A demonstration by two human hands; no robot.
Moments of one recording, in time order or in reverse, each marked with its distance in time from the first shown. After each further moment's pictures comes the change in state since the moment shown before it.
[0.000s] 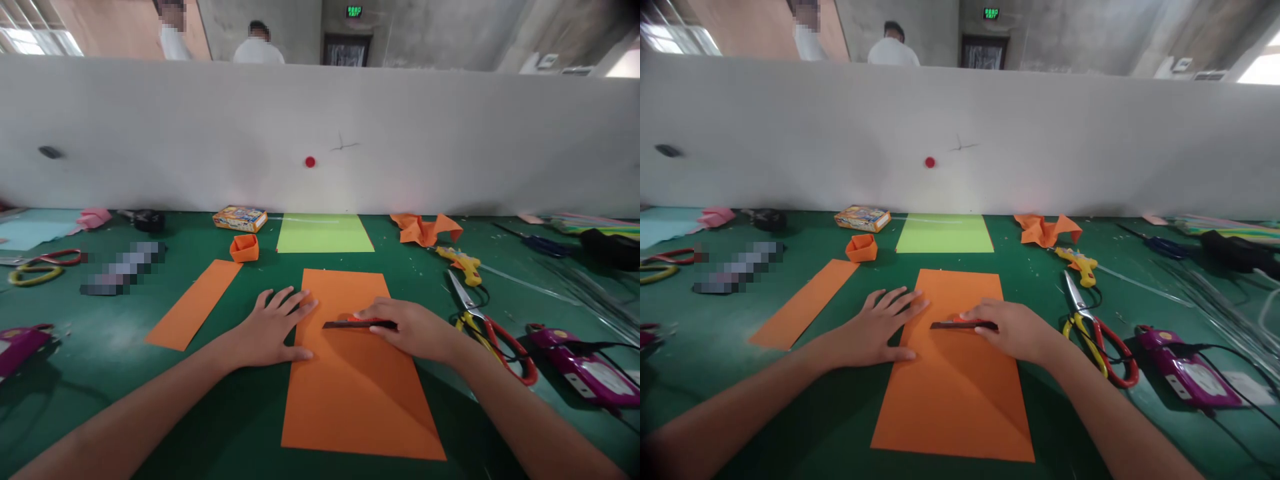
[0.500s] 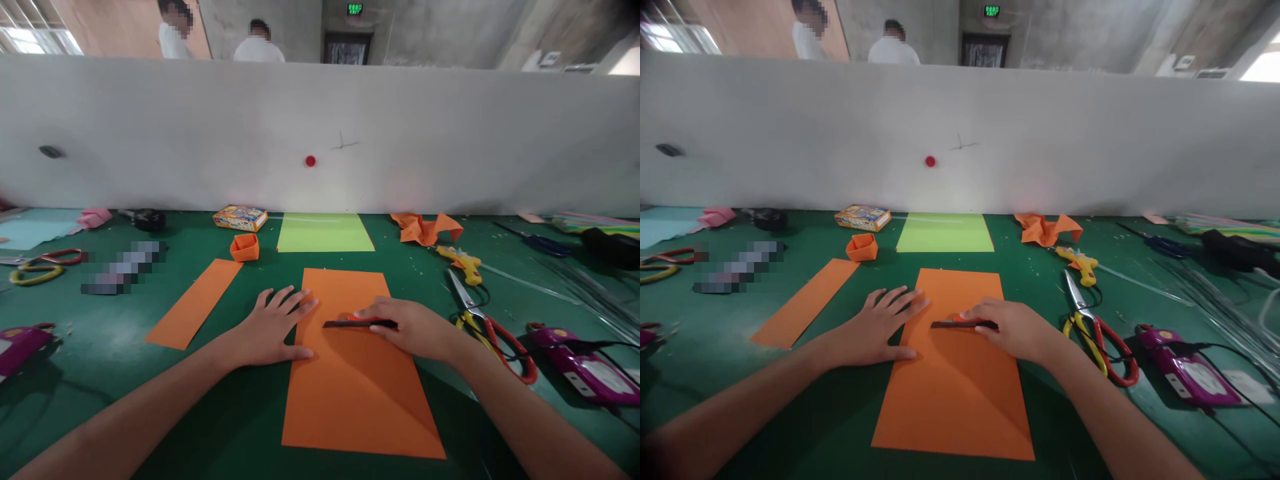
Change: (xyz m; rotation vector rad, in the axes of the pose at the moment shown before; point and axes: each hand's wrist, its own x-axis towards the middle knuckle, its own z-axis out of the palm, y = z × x) left_hand 0.000 -0.004 0.006 0.012 0.036 0.027; right_hand 0.000 -0.003 -0.003 -0.011 -0.004 0.004
